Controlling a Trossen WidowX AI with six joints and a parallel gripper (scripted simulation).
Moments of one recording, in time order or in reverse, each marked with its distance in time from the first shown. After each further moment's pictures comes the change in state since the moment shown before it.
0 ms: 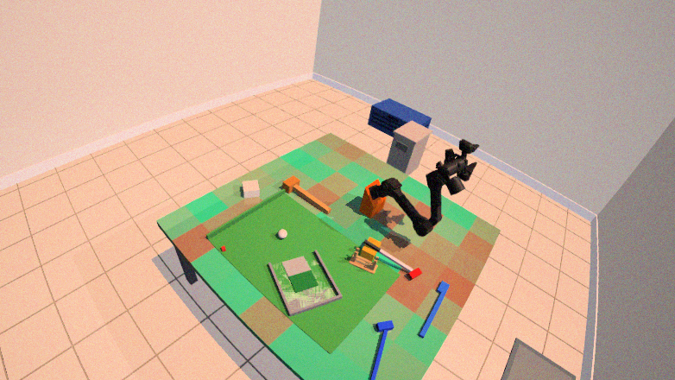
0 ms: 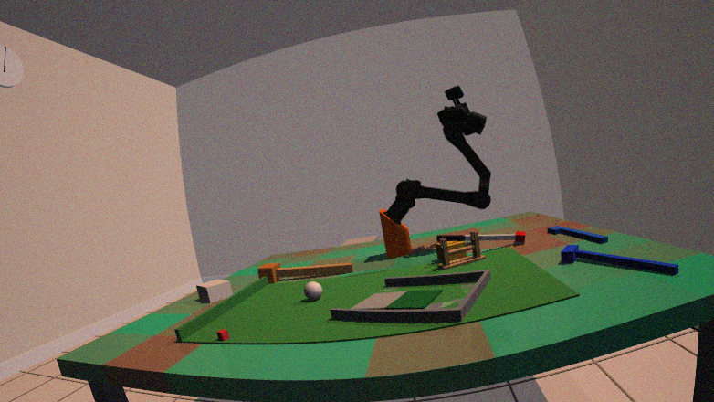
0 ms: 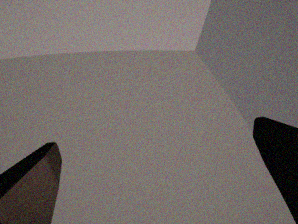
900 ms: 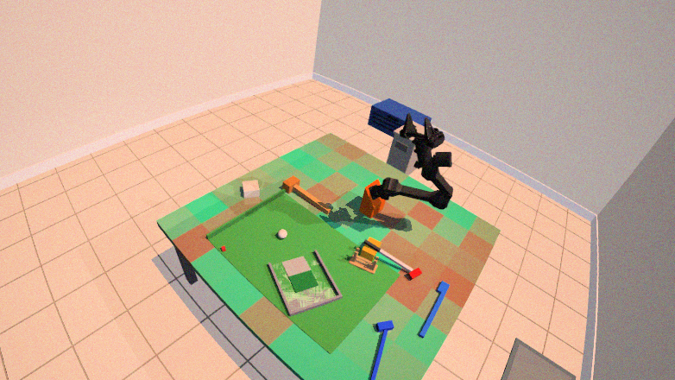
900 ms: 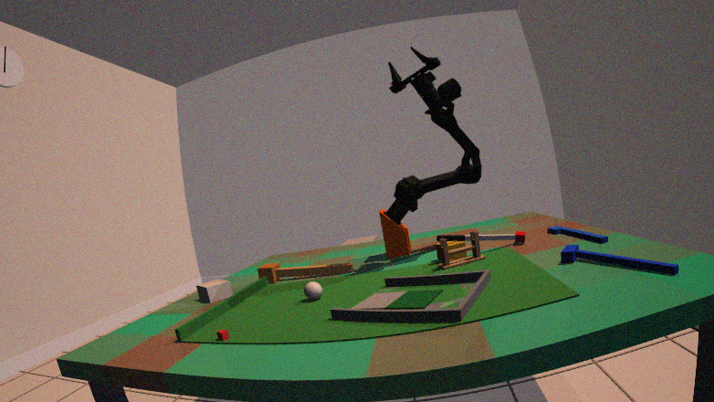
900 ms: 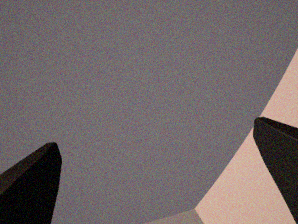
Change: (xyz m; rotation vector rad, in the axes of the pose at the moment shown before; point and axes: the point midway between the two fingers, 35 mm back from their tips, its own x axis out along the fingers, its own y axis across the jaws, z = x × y) arm -0.256 -0.224 0.049 -1.235 1.133 -1.390
